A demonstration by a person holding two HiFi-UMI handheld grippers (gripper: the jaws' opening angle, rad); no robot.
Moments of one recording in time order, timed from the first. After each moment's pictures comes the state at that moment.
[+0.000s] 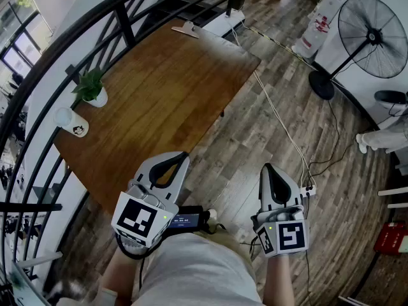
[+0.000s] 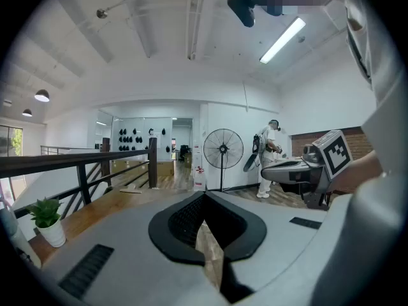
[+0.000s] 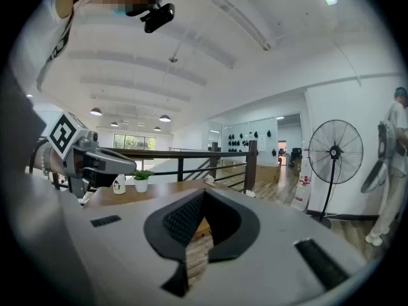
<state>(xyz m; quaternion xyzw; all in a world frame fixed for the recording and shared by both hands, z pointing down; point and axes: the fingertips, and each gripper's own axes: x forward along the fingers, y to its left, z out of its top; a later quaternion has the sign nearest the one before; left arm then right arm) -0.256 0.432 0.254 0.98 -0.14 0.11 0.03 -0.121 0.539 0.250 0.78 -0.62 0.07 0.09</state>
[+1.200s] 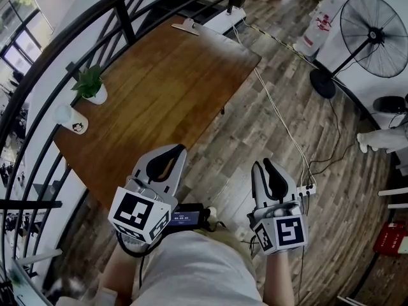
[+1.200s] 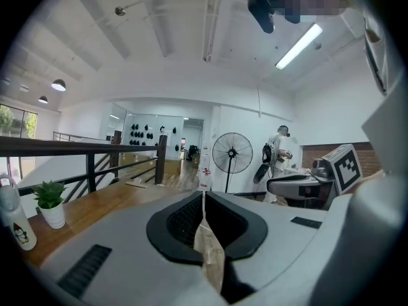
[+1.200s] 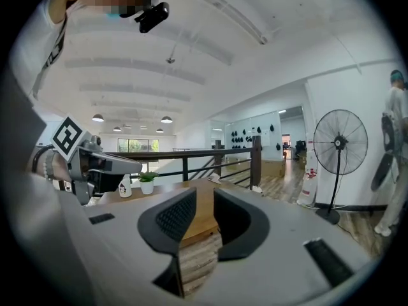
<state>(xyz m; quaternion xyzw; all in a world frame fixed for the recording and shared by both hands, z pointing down) -0.251 0.418 0.248 0.98 -0.19 0.09 0.08 -0.123 0.529 0.256 0.76 -0.64 0.09 0.07</state>
